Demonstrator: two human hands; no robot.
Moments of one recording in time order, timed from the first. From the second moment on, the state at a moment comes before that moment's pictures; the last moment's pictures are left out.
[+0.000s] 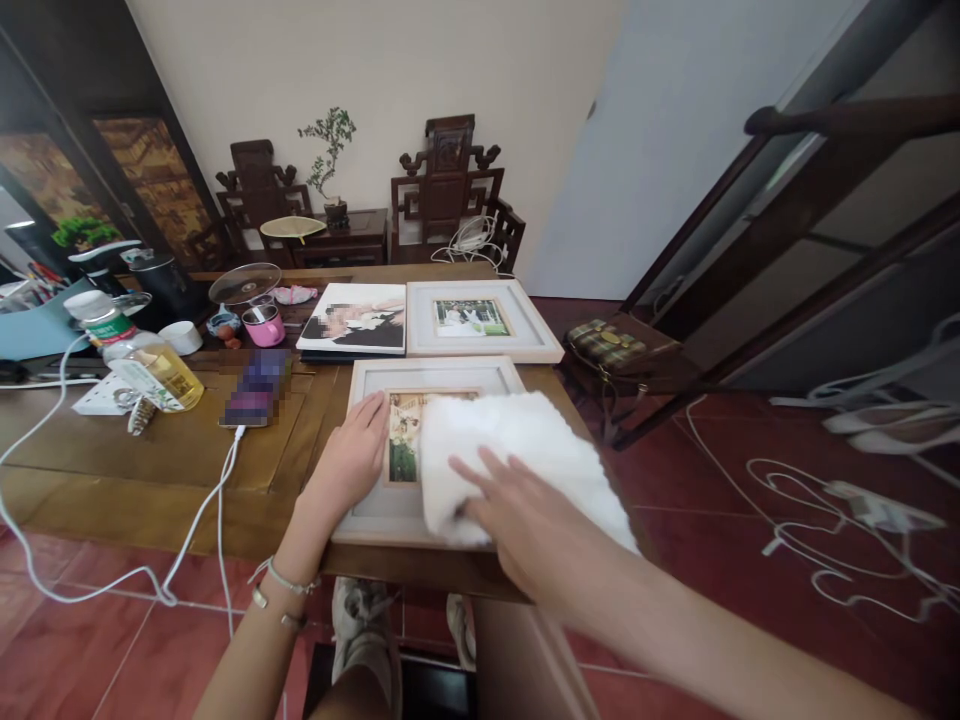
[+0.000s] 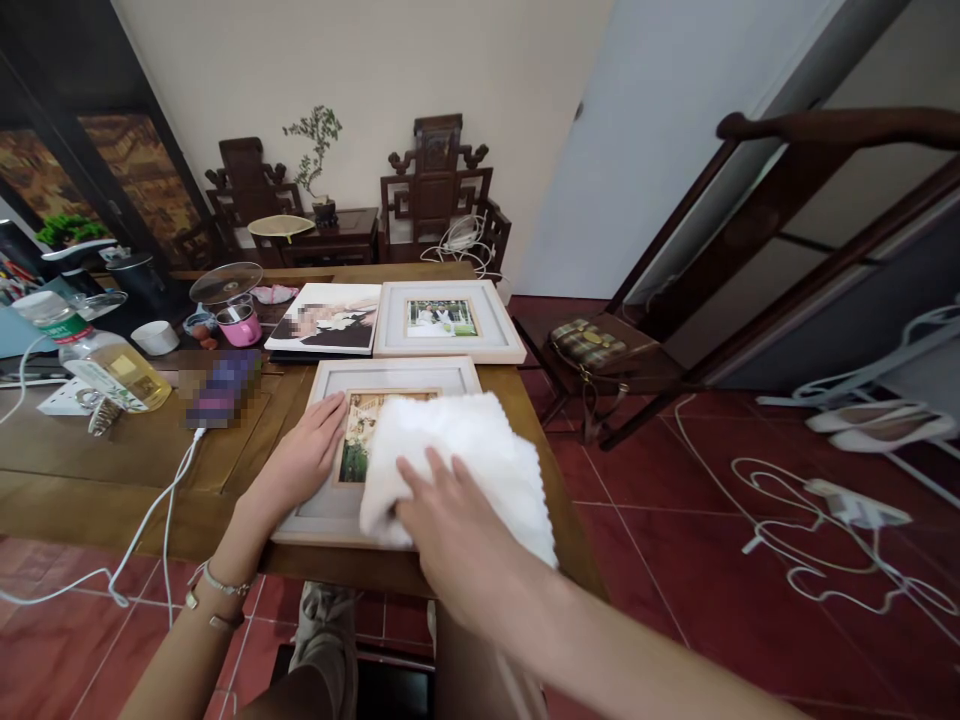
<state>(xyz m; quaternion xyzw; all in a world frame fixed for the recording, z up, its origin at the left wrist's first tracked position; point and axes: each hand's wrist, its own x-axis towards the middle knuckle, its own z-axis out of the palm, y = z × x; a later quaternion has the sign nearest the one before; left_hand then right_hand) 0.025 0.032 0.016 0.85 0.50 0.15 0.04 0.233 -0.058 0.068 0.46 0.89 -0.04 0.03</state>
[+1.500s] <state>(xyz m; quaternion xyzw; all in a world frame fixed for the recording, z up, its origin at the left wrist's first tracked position) 0.022 0.031 0.015 0.85 0.49 0.18 0.08 0.223 0.019 0.052 0.51 0.86 0.05 0.01</state>
